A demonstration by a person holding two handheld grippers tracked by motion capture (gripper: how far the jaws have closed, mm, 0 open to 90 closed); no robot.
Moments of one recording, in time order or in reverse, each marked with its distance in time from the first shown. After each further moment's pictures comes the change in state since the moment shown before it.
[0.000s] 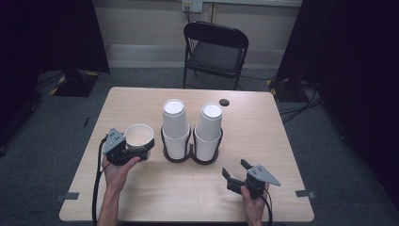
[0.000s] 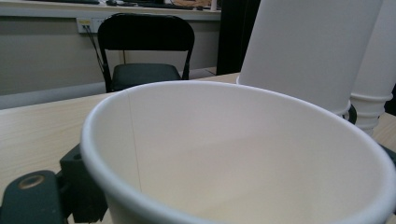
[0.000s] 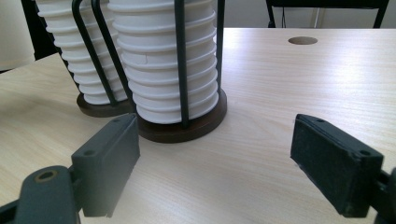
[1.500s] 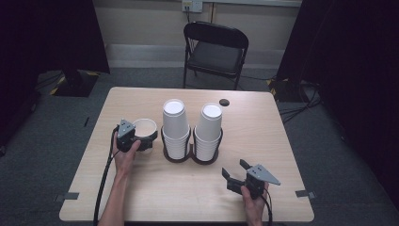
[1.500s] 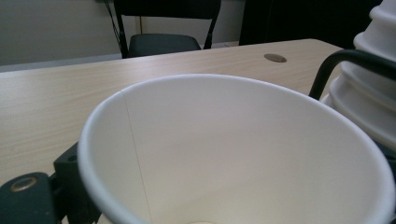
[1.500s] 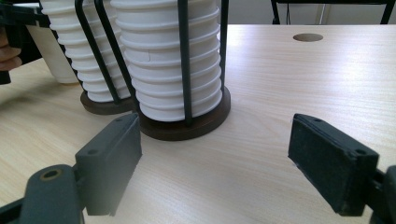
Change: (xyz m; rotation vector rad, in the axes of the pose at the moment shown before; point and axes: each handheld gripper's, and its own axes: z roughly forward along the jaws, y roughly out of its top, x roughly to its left) left arm 0.036 -0.031 0.062 0.107 0.078 -0.026; right arm 0.000 0.000 0.001 0.014 0.018 0.005
